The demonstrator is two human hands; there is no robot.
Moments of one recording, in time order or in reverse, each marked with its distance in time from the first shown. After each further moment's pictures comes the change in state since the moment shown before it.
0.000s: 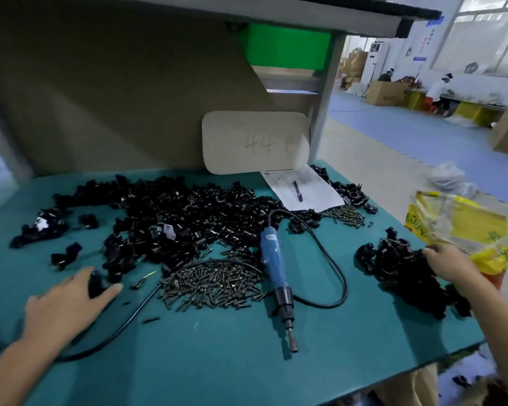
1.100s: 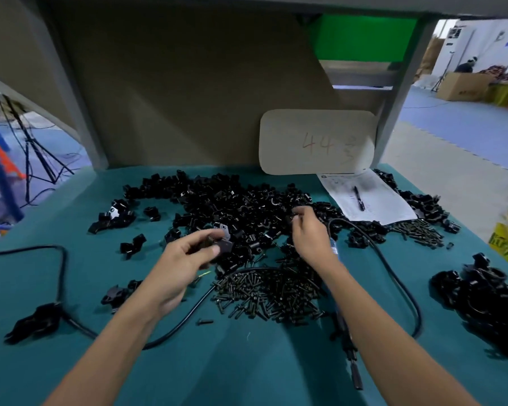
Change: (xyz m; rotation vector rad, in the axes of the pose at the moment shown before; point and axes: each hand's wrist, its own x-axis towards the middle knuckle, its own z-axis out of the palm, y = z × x) left_hand -0.021 0.084 -0.085 -1.522 -0.337 0.115; right_hand -0.134 -0.332 0.140 0.494 -0.151 -0.653
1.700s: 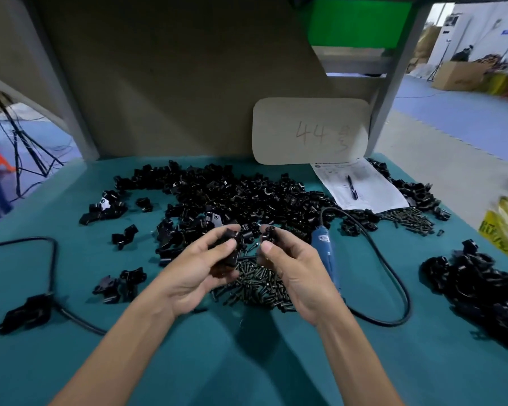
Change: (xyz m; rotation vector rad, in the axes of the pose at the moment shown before) left_hand -0.012 0.003 0.042 -0.305 -0.100 -0.238; right_hand -0.112 -0.036 -0.008 1.073 -0.275 0.066
